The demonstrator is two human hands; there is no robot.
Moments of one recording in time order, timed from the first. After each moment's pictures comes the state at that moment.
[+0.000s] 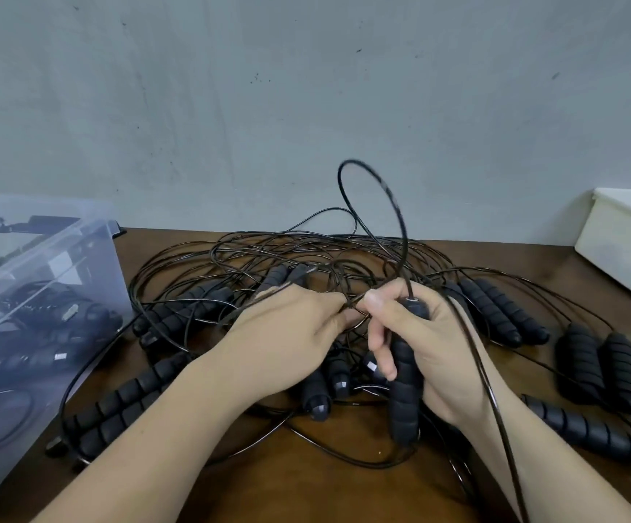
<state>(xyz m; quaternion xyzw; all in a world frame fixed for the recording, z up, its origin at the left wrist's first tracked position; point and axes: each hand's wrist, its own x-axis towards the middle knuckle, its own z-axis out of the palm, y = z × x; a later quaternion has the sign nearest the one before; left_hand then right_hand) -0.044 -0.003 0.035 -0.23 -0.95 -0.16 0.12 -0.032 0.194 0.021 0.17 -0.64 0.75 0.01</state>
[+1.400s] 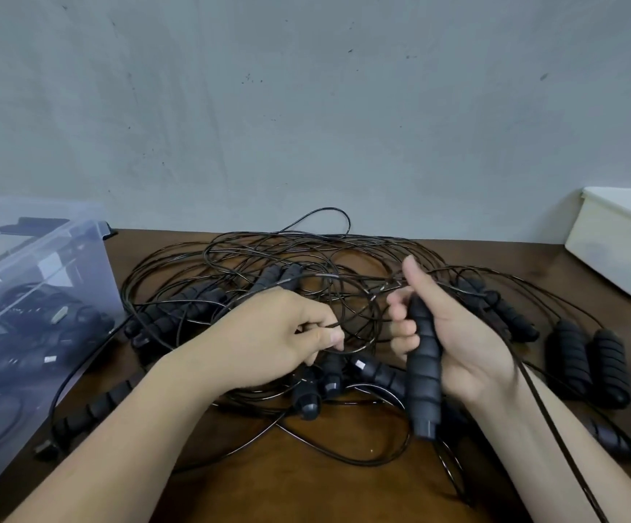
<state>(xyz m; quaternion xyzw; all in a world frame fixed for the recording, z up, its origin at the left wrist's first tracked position) -0.047 -0.016 0.041 -0.27 -0.92 -0.30 -0.02 -0.054 0.219 0.029 -0.03 -0.50 0.85 -0.15</state>
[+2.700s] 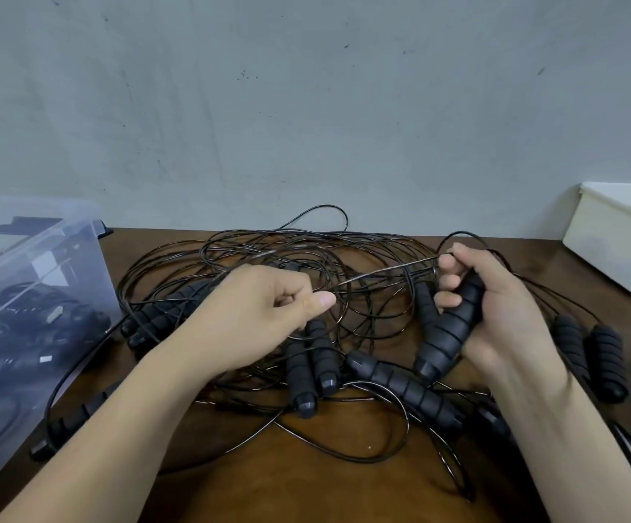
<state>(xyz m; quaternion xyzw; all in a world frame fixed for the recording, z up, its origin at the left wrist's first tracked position) -0.047 -0.025 0.047 -0.19 -0.92 -0.33 0.08 -0.070 0.254 0.031 -0.02 -0.46 0.89 0.07</state>
